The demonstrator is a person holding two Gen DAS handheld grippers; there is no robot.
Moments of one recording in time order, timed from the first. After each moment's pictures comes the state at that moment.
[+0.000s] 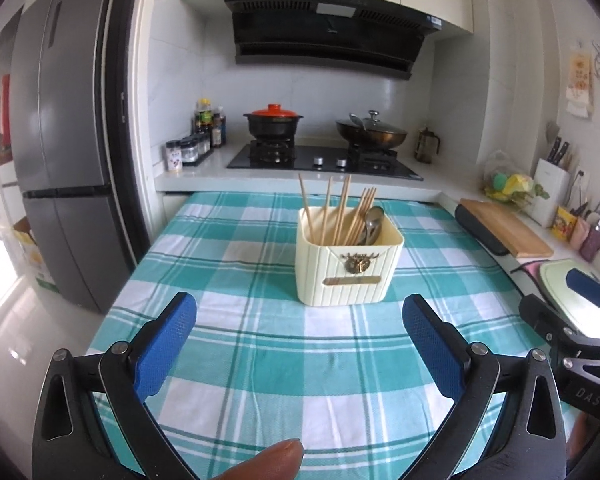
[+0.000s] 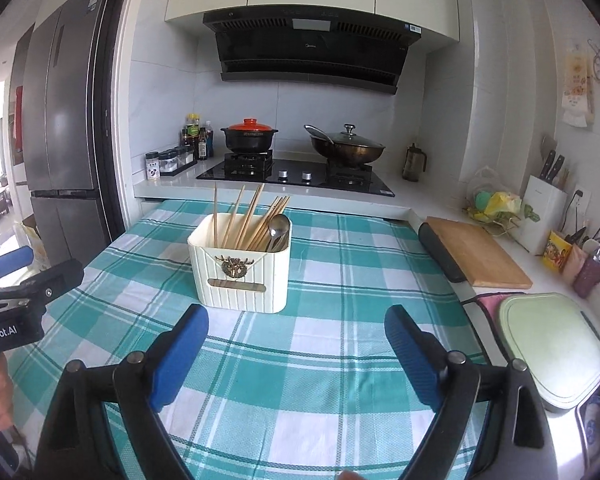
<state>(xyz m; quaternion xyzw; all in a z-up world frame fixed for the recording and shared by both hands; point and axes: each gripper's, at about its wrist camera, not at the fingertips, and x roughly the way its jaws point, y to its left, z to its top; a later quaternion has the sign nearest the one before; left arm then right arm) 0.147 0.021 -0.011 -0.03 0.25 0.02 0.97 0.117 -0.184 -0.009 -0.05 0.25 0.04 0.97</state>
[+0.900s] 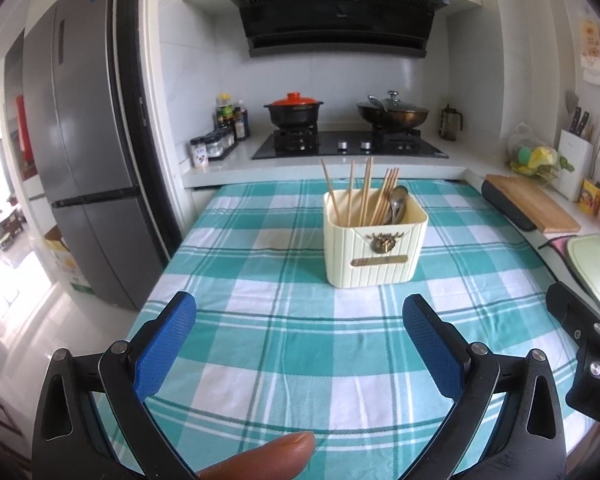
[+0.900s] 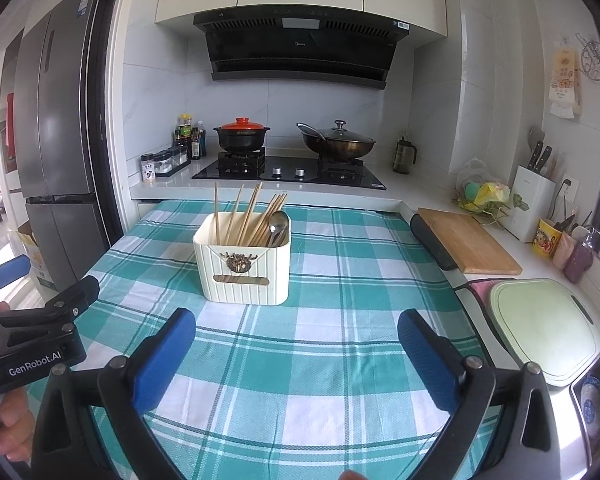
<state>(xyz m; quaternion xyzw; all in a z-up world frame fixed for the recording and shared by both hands) 0.134 0.012 -0.016 0.01 0.28 0.07 0.96 0.102 -0.177 -0.004 -0.03 0.26 0.02 0.96</state>
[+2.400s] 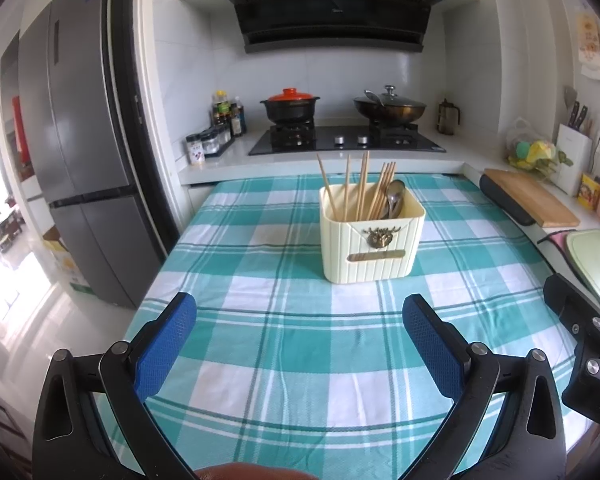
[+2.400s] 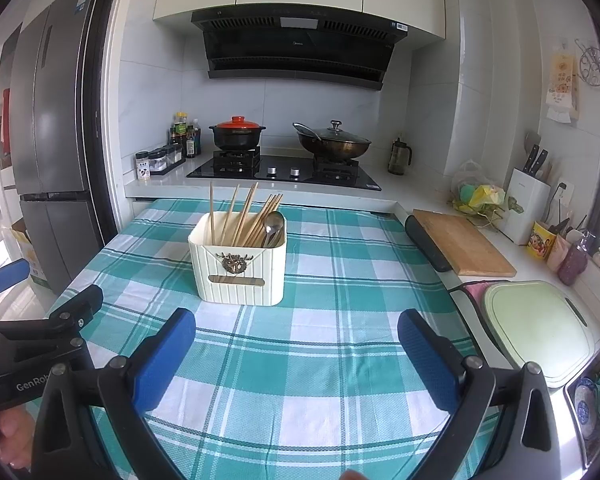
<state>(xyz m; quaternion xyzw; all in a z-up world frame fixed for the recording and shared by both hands) 0.135 0.005 -0.018 0.02 0.29 0.06 0.96 0.102 -0.176 0.000 -0.04 0.26 0.01 0.96</state>
